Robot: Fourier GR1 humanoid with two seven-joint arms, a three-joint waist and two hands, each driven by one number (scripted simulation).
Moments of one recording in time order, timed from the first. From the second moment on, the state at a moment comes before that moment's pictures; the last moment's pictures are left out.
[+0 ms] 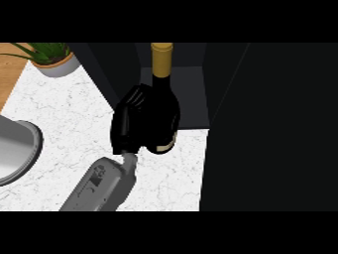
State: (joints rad) left arm -0.41 0.00 -0.38 -1.35 0.38 0.58 -0.17; right arm 0.18 -0.18 0.27 -2.51 -0.10 0.07 0.42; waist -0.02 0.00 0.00
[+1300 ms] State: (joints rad) left arm -0.65 0.00 -0.43 -0.82 0.80 0.55 -0.49; right arm 0.20 -0.15 0.25 -2.51 -0.12 0.12 0.42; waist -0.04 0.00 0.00
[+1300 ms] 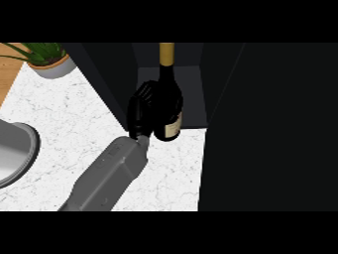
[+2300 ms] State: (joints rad) left arm -0.97 0.01 -0.30 -0.41 0.82 0.54 -0.50; right arm 0.25 -0.13 0.25 -2.50 -0.12 0.16 0.36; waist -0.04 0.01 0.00
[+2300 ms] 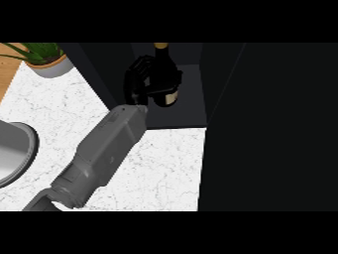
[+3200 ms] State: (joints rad) left arm -1.15 0.03 -0.31 -0.14 0.69 0.69 -0.49; right arm 0.28 -0.11 0.27 -2.49 -0.11 0.19 0.32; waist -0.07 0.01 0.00
